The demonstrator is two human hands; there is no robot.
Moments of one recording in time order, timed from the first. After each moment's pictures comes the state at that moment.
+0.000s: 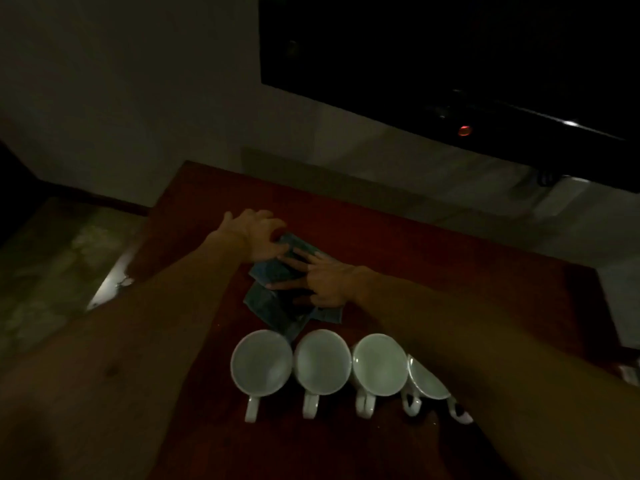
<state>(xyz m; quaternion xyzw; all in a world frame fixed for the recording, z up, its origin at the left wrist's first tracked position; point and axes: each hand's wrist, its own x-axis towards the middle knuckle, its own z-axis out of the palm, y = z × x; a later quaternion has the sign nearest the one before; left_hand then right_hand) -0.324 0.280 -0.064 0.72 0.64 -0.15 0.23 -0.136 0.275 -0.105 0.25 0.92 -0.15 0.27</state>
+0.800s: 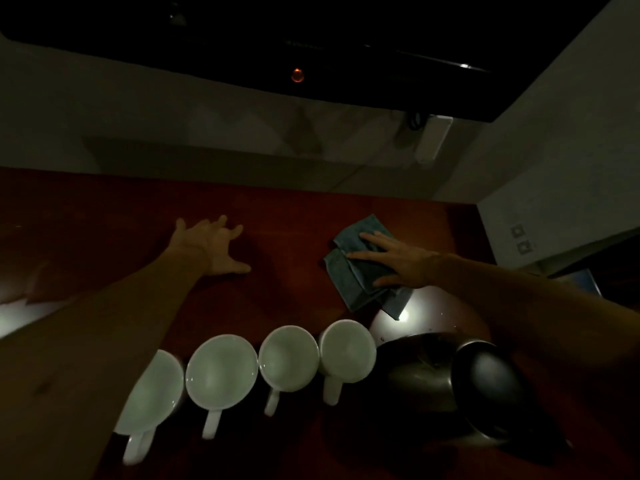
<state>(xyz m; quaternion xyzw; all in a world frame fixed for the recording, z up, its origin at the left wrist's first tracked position) -0.130 0.319 -0.111 0.75 0.57 -0.28 0.17 0.257 0.281 -0.122 0.47 0.82 -0.20 0.24</state>
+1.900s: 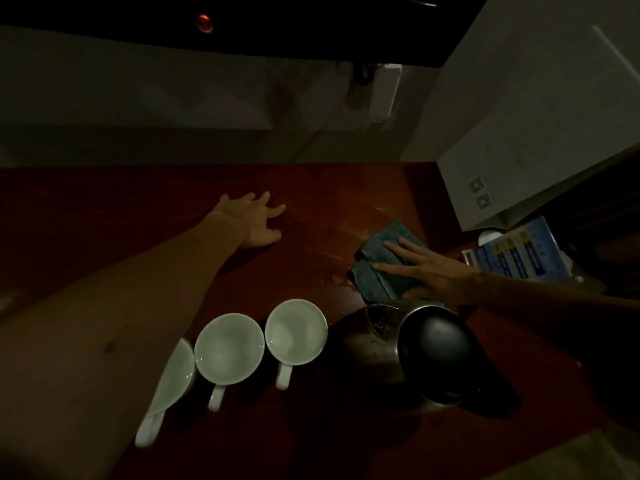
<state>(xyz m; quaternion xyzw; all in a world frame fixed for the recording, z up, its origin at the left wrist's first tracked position) 0.019 0.331 -0.115 0.83 0.45 -0.28 0.18 0.366 0.172 -0.123 0.51 0.80 -0.21 0.25</state>
